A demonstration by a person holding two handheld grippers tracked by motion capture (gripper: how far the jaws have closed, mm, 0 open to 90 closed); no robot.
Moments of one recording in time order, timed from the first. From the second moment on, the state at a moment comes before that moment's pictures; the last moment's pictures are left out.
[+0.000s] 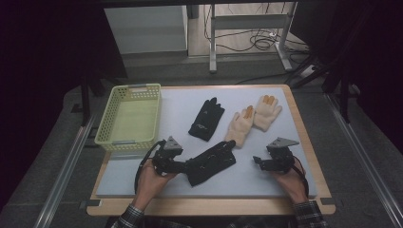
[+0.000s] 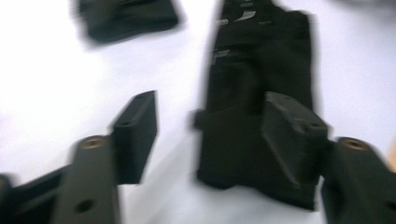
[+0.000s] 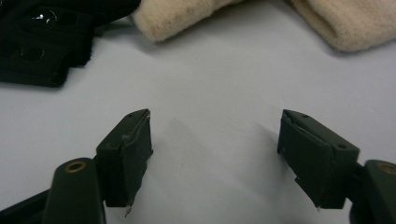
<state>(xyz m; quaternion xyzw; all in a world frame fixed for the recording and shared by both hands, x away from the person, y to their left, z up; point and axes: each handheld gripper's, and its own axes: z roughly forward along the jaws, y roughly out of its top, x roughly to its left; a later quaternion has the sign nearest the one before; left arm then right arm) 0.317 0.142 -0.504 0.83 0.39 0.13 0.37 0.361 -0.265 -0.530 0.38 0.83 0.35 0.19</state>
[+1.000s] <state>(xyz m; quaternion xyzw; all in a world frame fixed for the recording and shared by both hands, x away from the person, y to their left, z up) 0.270 0.099 -0.535 0.86 0.33 0.07 0.38 0.362 -0.266 -0.530 0.38 0.83 0.35 0.19</state>
